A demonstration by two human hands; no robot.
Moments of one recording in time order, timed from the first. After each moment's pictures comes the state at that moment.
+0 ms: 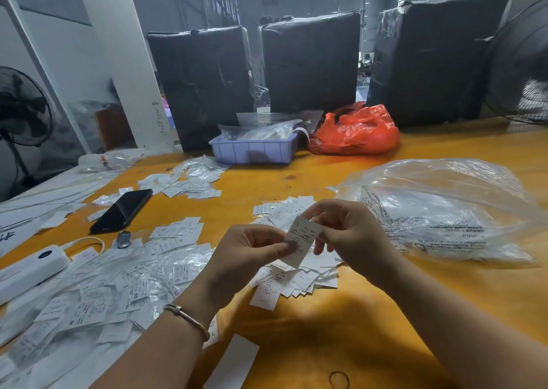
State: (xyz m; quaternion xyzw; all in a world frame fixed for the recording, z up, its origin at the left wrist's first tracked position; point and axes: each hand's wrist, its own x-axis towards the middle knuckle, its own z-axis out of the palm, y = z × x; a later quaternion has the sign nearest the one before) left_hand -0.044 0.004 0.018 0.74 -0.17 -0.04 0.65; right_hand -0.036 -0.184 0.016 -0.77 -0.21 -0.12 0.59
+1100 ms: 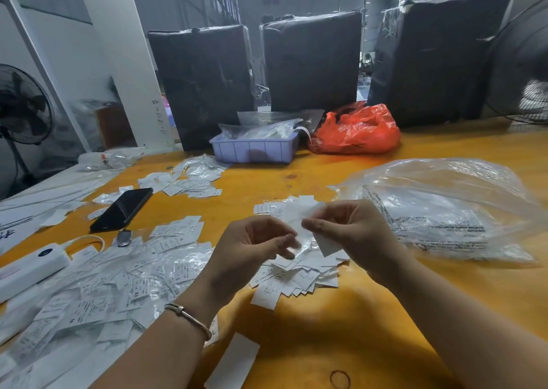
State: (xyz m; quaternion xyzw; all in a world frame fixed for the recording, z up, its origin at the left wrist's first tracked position) left_hand -0.042 0.007 0.016 0.77 -0.21 0.01 0.61; right_hand -0.034 -0.190 0.017 -0.73 -0.21 -0.10 0.64
